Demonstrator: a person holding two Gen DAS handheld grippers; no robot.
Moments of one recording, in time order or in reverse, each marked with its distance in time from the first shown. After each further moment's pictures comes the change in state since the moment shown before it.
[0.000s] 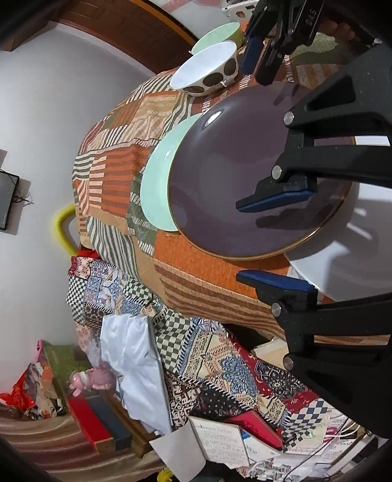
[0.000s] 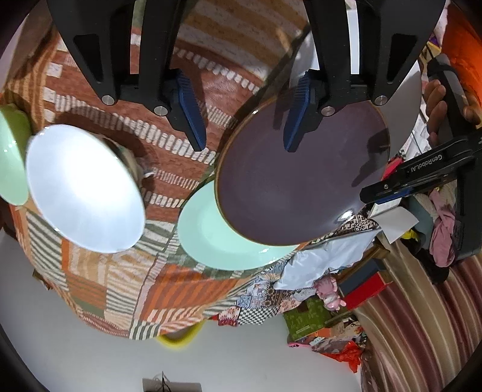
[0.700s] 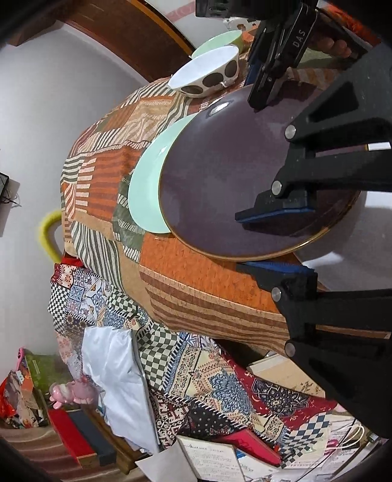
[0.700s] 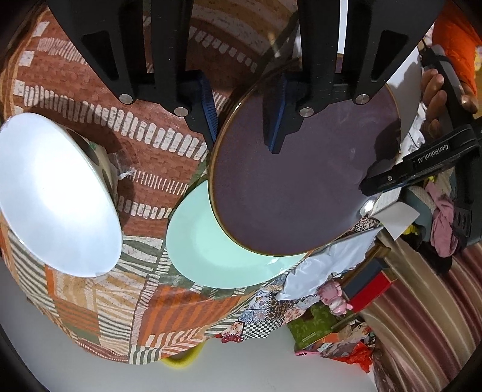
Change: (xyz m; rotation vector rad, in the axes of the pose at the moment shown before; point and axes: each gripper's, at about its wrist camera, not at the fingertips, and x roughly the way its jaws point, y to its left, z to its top) left arm 0.026 0.012 0.008 -0.034 0.076 -0.087; right arm 0.031 -0.008 0.009 0.079 0.063 0.057
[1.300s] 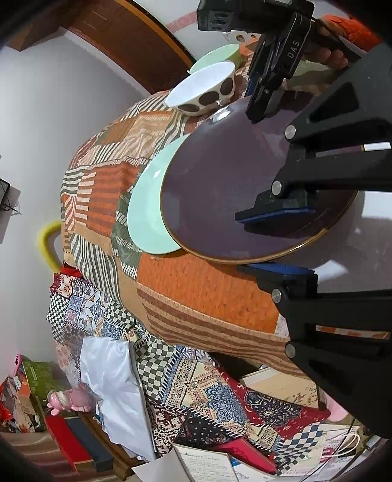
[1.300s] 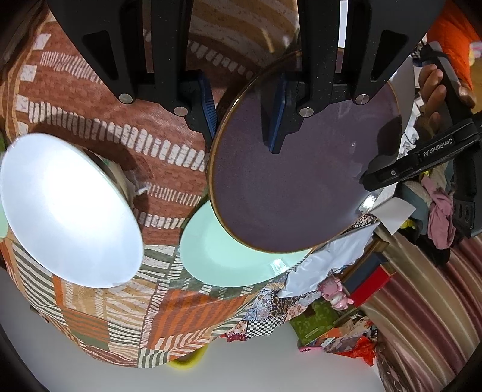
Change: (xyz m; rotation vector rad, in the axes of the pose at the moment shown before) left arm -0.013 -0.014 -0.006 0.000 0.001 -0.051; right arm -0.016 -0.011 -0.008 0.026 -0.011 0.013
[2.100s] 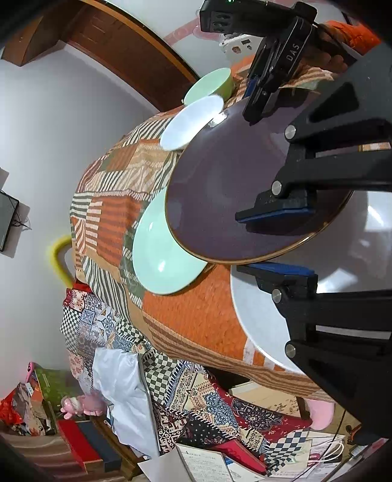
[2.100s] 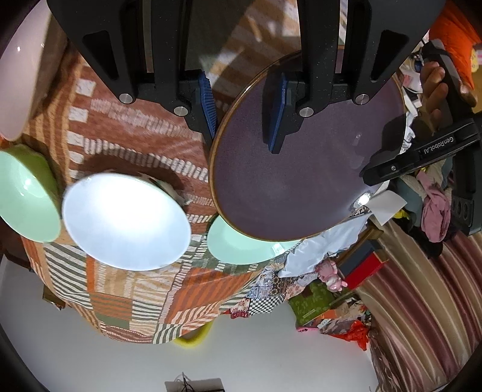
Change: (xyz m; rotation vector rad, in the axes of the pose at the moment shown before) left arm -0.045 -0.054 -0.027 0.026 -0.052 -0.030; right arm -0.063 -0.012 -0.028 -0.010 -0.104 -0.015
